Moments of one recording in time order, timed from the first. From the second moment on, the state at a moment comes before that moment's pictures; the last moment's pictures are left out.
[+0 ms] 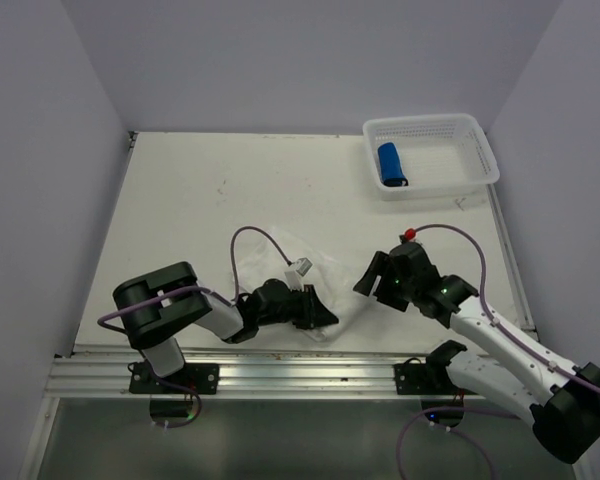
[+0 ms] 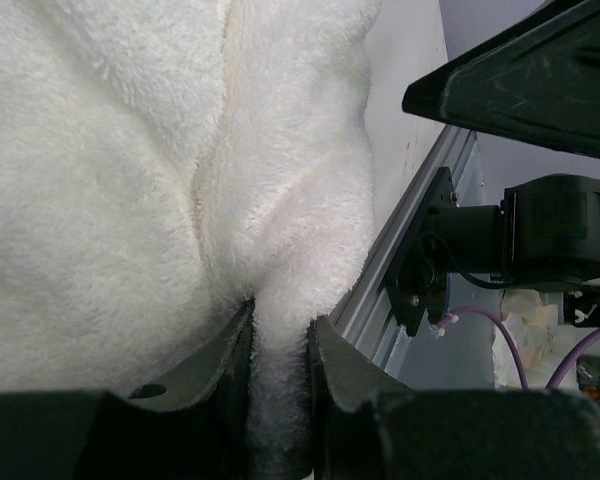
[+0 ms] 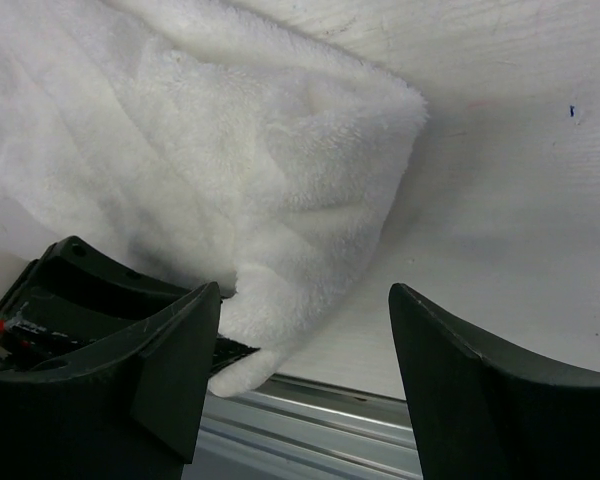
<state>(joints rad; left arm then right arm) -1.04 1.71 0.39 0.93 0.19 -1.02 0.60 0.89 0.58 -0.58 0.03 0.94</state>
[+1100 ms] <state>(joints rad) -1.04 1.66 0.39 0.92 0.18 -1.07 0.60 1.16 0.47 -0.28 -0.02 1.01</state>
